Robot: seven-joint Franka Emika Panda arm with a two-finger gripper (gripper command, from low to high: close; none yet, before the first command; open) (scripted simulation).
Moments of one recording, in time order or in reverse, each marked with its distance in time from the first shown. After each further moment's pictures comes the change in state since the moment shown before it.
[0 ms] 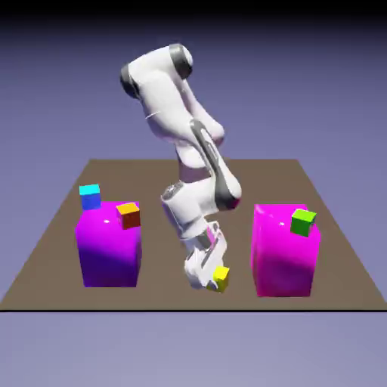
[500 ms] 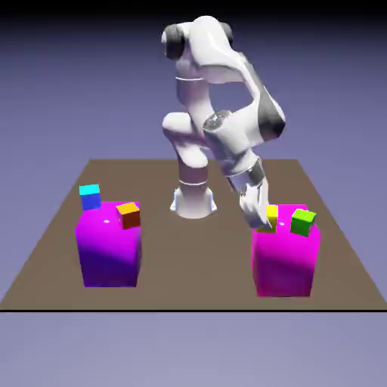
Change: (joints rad) arm 0.291 -0.543 -0.012 0.227 0.256 -0.632 0.096
